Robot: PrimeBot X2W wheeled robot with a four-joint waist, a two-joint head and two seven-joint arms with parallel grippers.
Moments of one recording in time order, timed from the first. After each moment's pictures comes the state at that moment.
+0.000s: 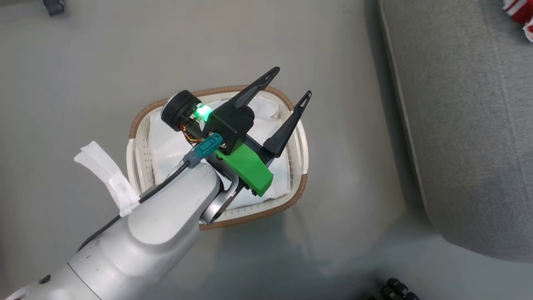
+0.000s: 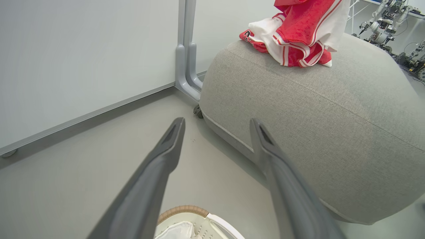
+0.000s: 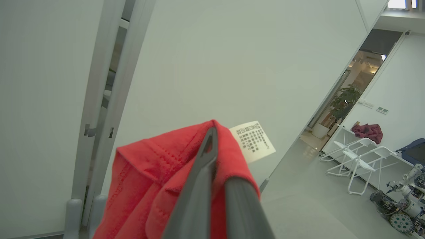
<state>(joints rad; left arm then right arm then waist) -0.86 0.25 -1.00 0.33 -0.61 -0.01 -0.26 -1.44 -0.77 -0.10 0.63 0.14 0.13 0.06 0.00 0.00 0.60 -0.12</state>
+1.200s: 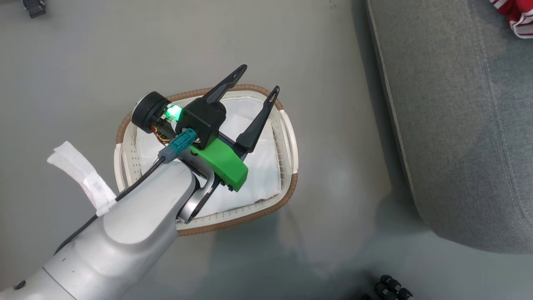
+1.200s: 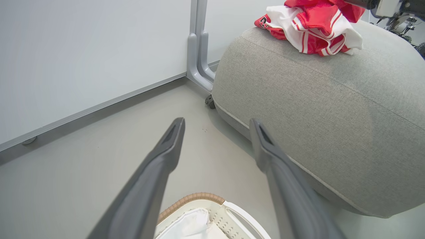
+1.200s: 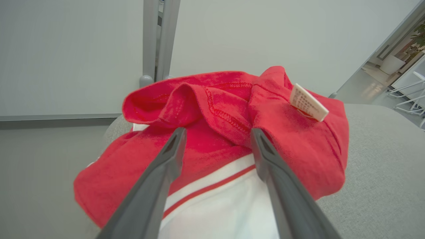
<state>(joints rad) -0.85 0.33 -0.98 0.32 -0.63 0.03 -0.24 -1.07 -0.43 -0.16 0.92 0.09 0.13 -0.25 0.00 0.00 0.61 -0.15</state>
